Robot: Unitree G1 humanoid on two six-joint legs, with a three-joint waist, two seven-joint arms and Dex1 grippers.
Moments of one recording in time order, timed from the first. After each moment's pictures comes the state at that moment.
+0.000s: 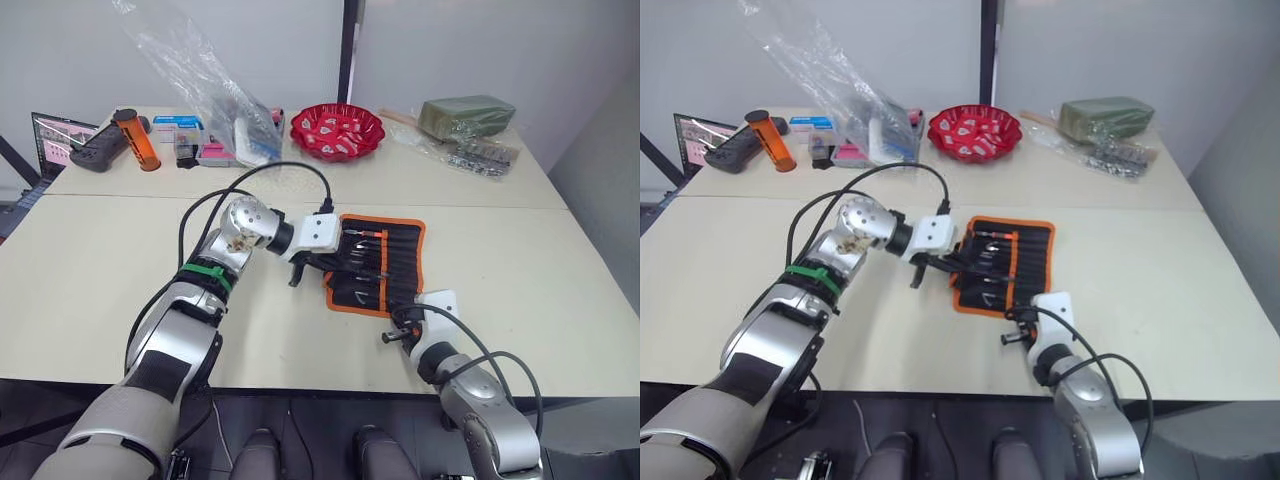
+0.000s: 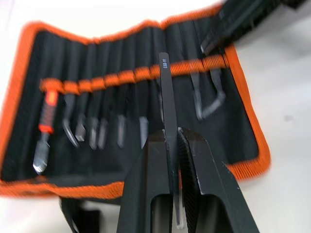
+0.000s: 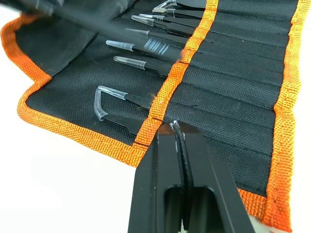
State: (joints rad) left arm -1.08 0.34 -0.35 0.89 0.10 -0.28 -1.35; right arm 0.09 -0.16 0.05 -0.51 0.18 0.62 0.18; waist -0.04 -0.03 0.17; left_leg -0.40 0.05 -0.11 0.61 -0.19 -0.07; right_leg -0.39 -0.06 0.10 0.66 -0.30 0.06
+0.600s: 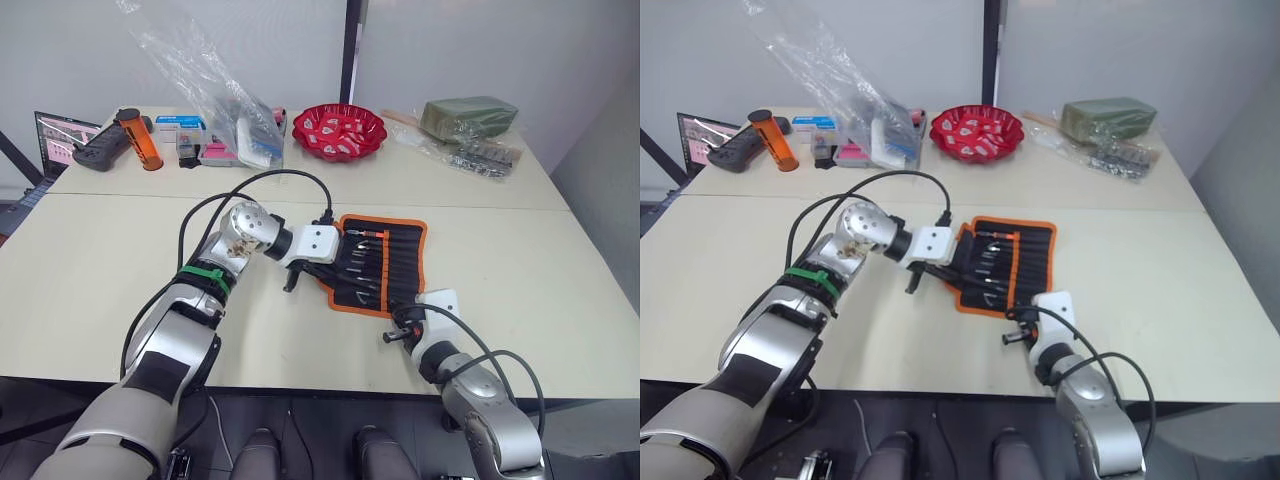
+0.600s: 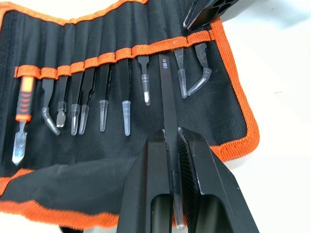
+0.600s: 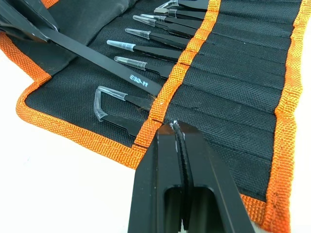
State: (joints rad) left arm -1.08 0.33 -0.37 0.91 0.14 -0.32 -1.35; right arm 0.09 -0.17 0.05 -0.51 0.18 0.62 0.18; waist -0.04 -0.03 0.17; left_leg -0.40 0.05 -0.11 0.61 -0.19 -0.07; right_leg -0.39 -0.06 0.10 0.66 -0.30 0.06
